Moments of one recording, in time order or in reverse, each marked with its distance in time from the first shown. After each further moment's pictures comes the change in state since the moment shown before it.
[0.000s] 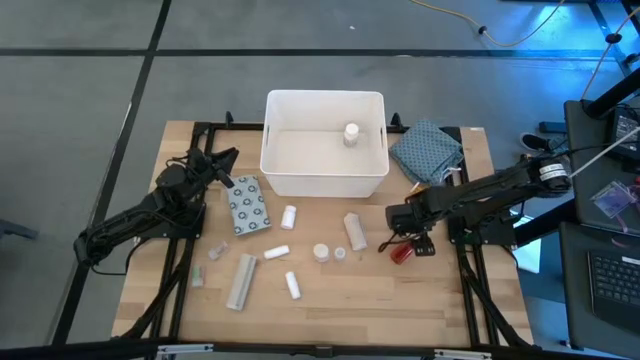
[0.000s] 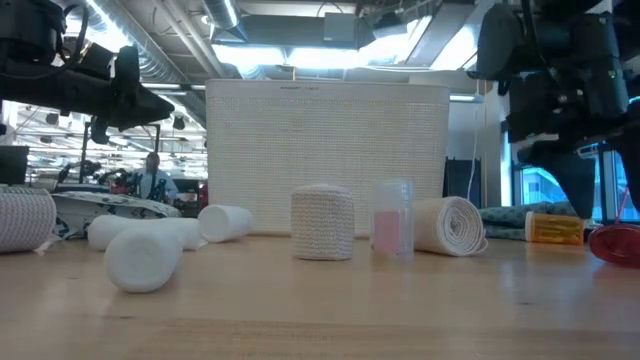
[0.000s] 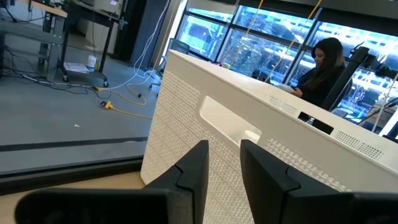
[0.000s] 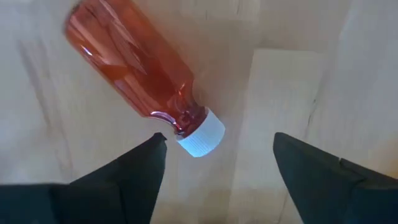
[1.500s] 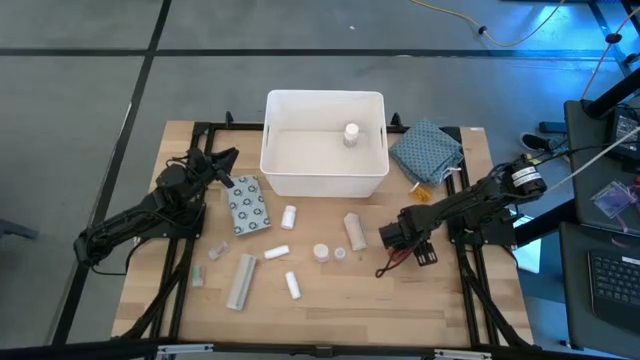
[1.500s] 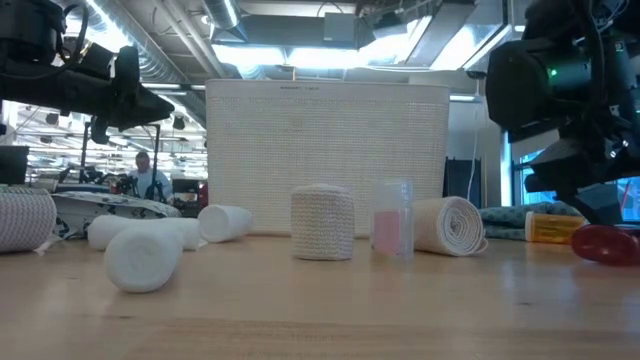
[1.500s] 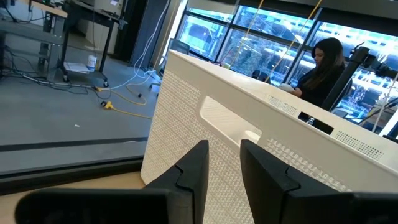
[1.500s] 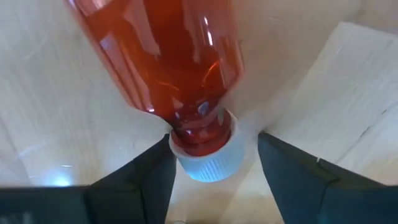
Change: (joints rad) left arm 0.000 0.000 0.000 0.000 -0.001 0.000; right arm 0.119 0.231 0.013 0.007 0.050 -0.052
